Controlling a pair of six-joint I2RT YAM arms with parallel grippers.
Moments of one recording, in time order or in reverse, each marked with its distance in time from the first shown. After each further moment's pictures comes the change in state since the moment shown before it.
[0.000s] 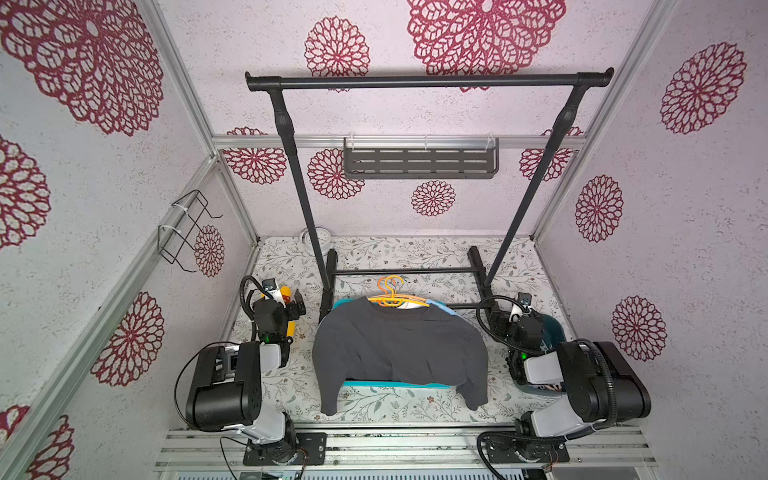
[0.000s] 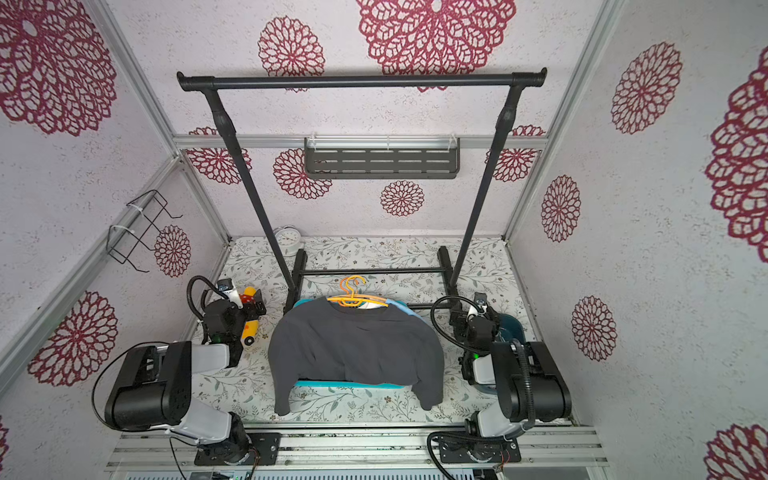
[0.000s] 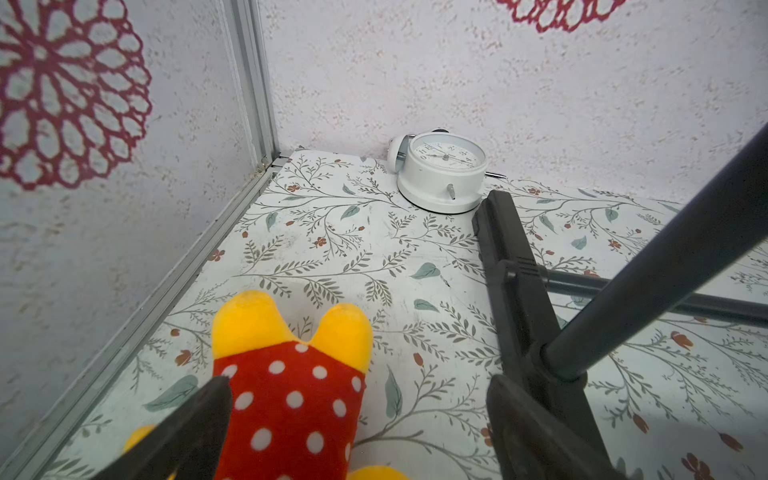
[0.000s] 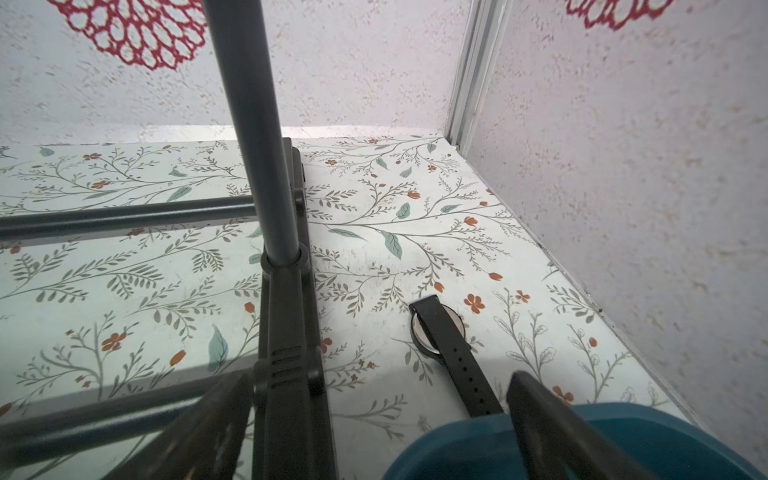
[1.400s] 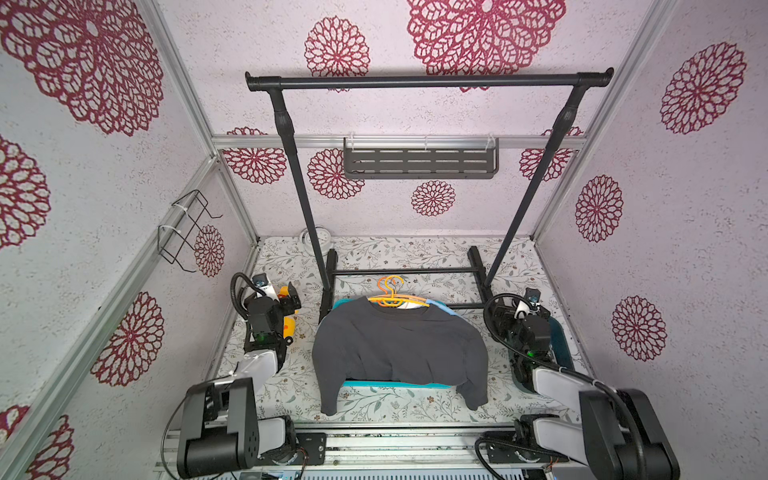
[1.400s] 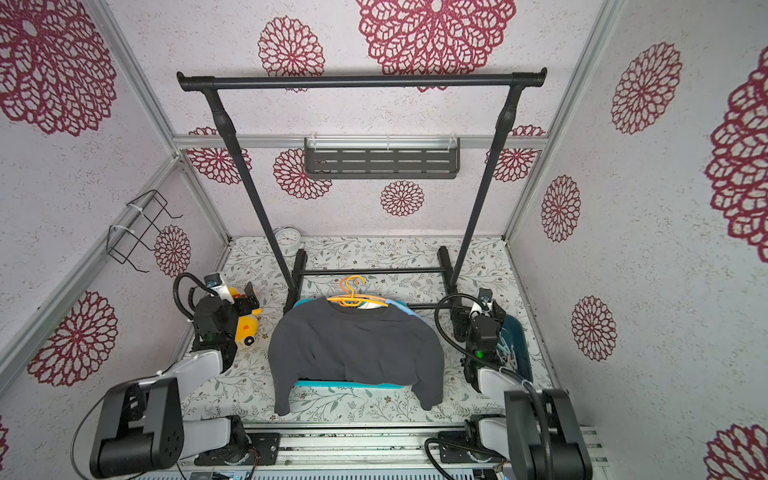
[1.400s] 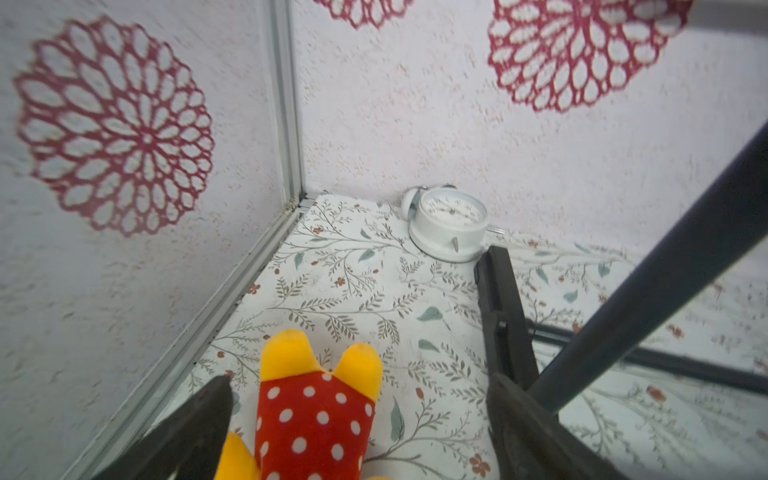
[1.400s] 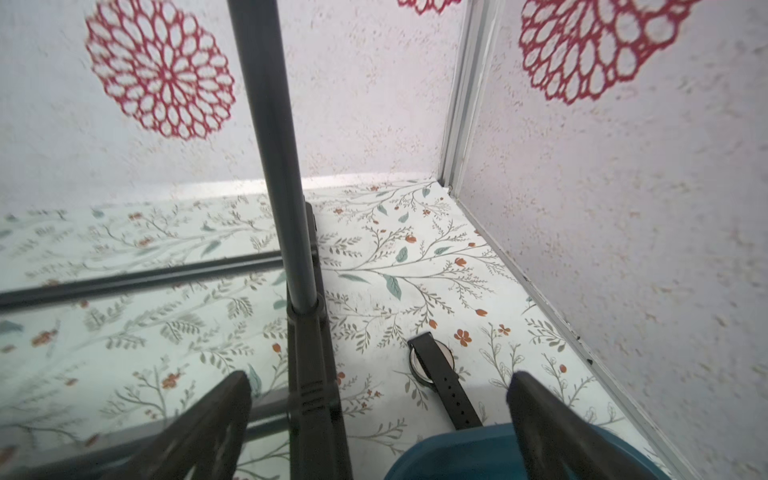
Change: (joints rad) left arm -0.023 -0.319 0.054 -0.280 -0.127 -0.080; right arm 0.033 -0.449 0.018 -0.365 0.051 0.071
